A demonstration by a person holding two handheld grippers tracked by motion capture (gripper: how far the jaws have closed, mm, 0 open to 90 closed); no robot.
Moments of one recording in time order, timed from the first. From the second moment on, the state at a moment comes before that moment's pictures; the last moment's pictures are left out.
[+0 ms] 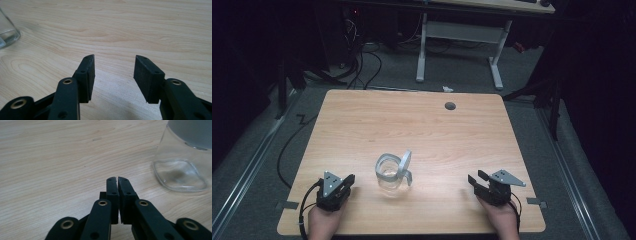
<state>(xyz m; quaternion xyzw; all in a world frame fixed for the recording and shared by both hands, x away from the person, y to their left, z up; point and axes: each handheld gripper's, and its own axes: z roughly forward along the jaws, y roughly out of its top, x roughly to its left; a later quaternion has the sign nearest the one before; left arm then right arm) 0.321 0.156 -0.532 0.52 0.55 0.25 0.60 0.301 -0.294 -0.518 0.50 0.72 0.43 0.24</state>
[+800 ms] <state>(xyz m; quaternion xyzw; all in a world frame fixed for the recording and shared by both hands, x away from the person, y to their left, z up) 0.341 0.099 -0.524 0.53 0.54 0.23 0.61 0.301 -0.280 -0.523 0.47 0.75 0.41 0.21</state>
